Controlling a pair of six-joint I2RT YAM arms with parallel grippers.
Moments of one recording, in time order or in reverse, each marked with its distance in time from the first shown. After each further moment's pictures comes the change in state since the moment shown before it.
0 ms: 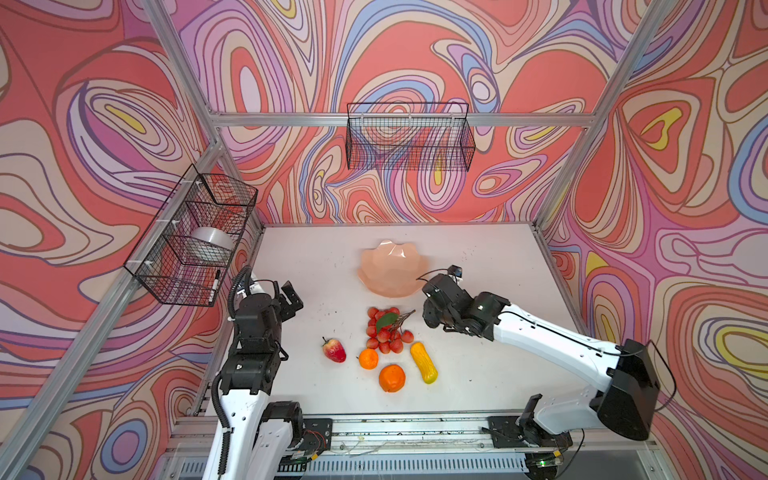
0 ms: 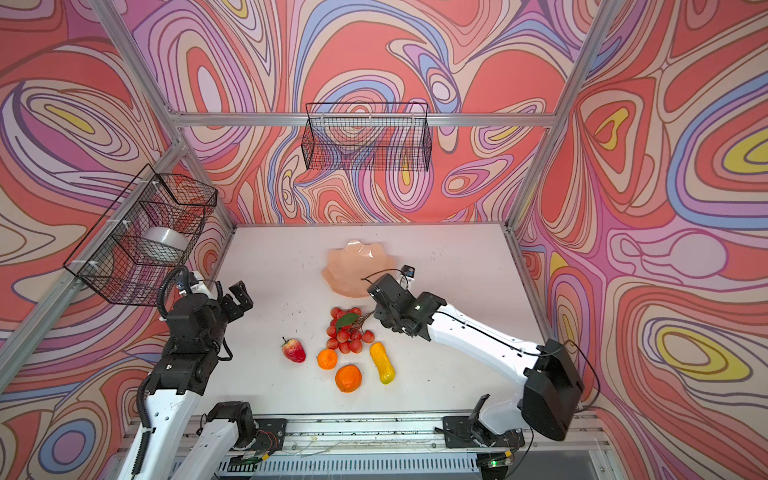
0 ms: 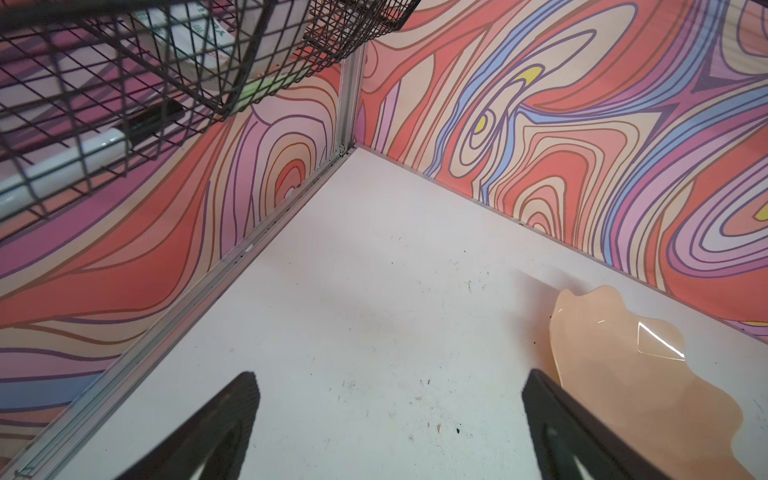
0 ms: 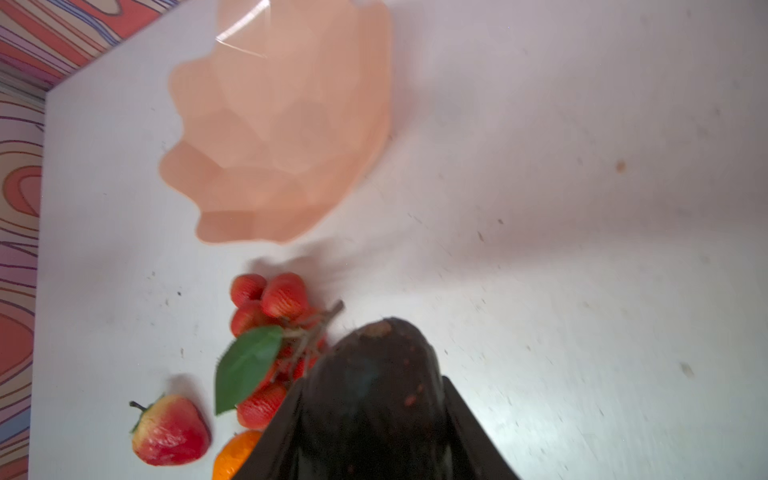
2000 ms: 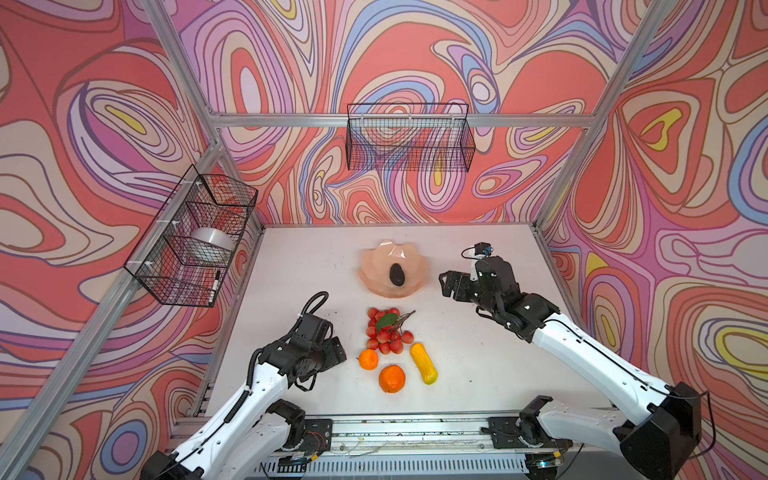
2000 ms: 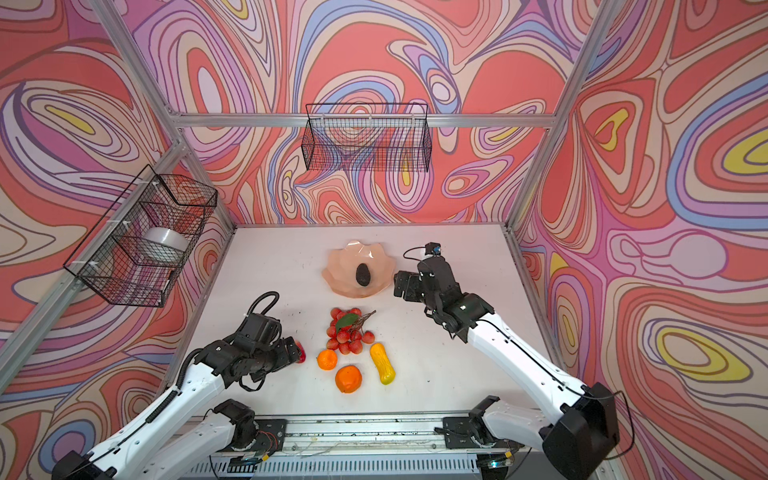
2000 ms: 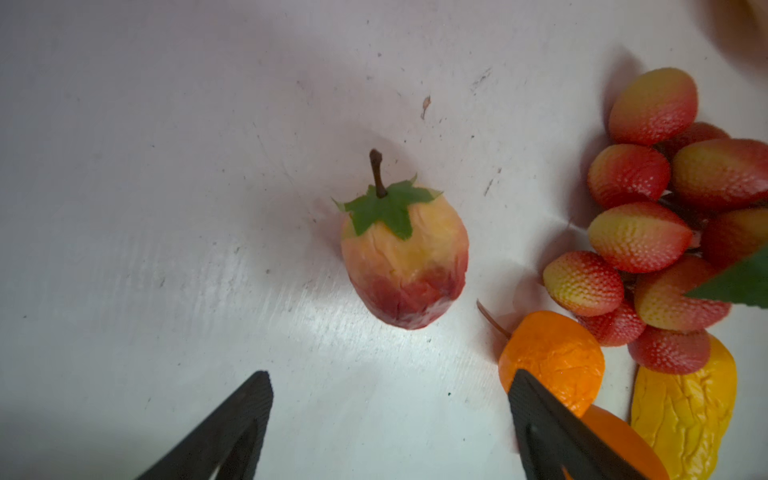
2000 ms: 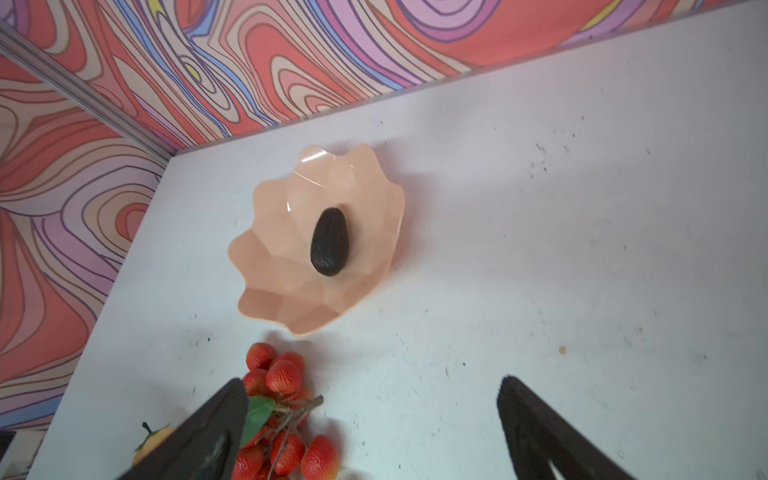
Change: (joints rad) left arm -0.426 0.228 -0.147 -0.402 0.258 -0.475; right arm -0.286 -0.351 -0.279 0.241 -0.192 -0.366
